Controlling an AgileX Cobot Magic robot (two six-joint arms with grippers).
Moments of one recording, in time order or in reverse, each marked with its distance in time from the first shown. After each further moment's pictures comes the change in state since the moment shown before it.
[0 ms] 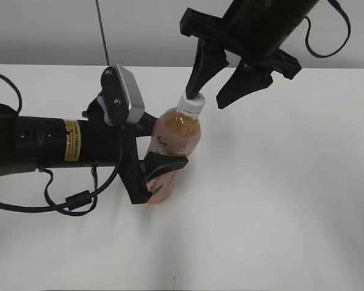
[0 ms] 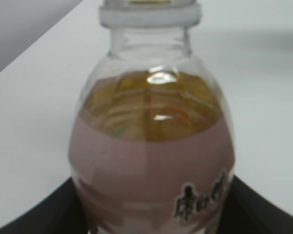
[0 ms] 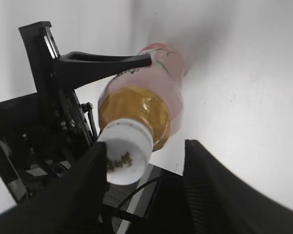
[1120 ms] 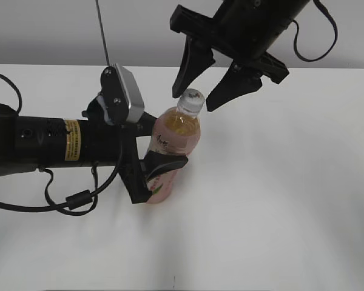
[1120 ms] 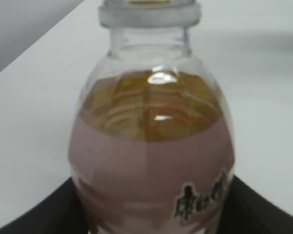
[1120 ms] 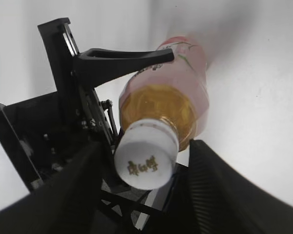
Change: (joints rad) left arm 0.000 0.000 0.000 -0.008 0.002 0.000; right arm 0.000 0.031 -0.022 0.073 0.004 0.004
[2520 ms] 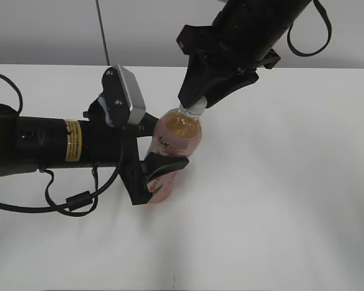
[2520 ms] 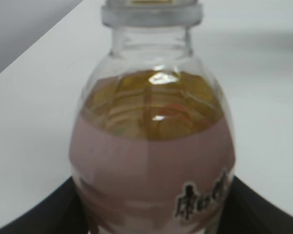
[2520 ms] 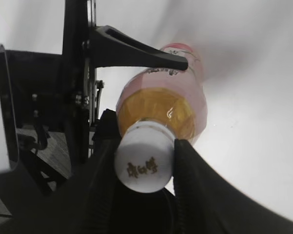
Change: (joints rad) left arm -0.002 0.000 0.000 0.001 0.001 0.007; right arm 0.000 0.008 -0.006 -0.010 0.029 -0.370
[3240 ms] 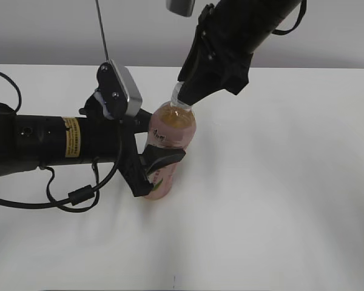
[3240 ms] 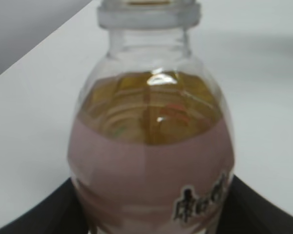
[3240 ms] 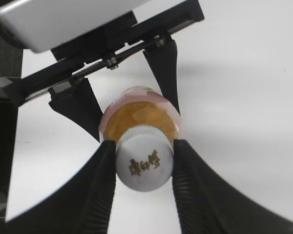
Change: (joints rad) left arm 0.000 0.000 0.000 -0.056 0.017 -0.007; right arm 0.003 0.001 0.000 0.012 -0.098 -1.035
